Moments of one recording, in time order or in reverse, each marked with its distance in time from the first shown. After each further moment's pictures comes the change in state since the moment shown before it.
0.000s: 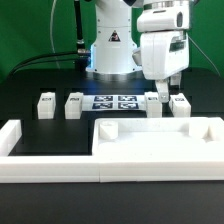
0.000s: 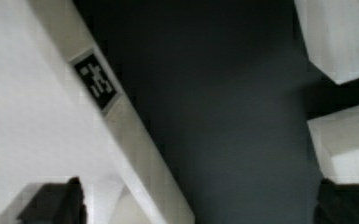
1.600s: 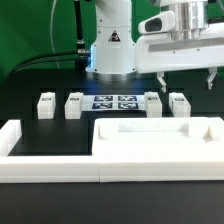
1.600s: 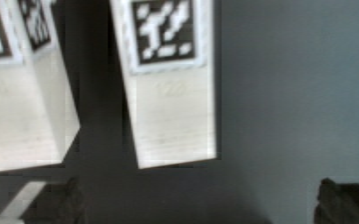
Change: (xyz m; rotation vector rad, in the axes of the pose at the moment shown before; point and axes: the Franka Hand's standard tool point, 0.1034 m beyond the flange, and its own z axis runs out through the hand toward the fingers) arm 0.022 -0.056 -0.010 0.053 -0.032 1.239
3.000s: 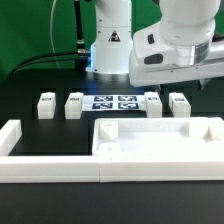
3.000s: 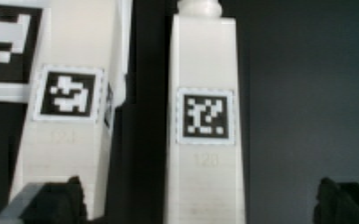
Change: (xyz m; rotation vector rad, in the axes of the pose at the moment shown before) arm -0.007 0.012 0.009 0.020 -0.705 -0.074
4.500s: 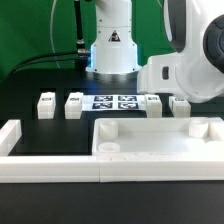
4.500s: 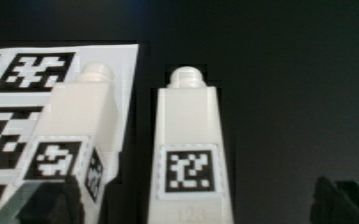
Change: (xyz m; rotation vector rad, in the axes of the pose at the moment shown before) arm 0.003 -0.009 0.014 -0.062 -0.472 0.133
